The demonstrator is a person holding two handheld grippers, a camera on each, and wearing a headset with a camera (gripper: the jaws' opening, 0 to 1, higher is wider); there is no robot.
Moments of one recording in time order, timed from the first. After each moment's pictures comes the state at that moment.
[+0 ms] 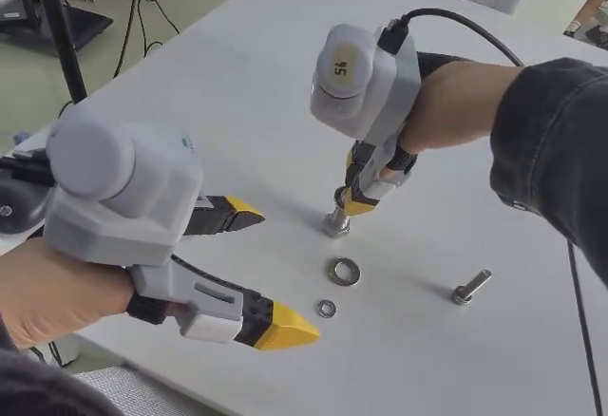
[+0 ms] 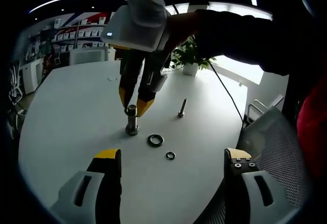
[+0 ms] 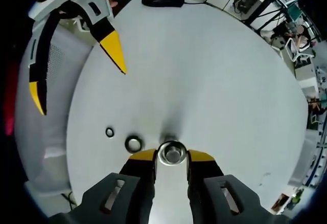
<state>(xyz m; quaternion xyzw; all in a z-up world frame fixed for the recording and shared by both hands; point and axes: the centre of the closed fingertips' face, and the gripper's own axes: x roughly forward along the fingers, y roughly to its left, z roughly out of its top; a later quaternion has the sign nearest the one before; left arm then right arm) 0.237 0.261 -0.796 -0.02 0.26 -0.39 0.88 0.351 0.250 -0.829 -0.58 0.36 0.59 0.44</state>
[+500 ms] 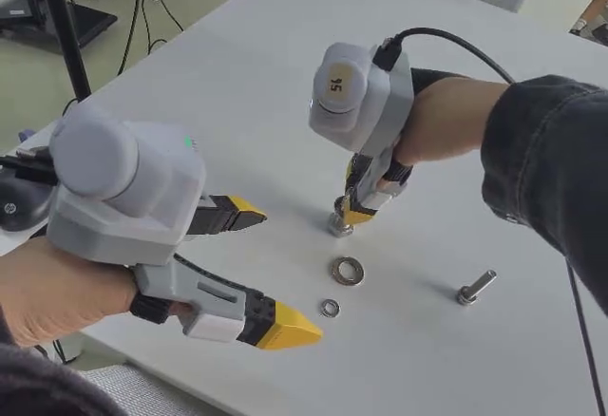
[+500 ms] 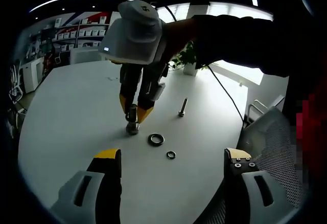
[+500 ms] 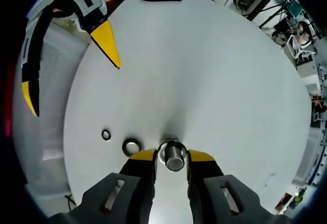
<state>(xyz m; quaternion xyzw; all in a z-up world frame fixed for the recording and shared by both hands) 0.236 0.263 -0.797 -0.02 0.26 -0.39 0.88 0.350 0.252 -0.851 -0.57 0.37 0.59 0.43</state>
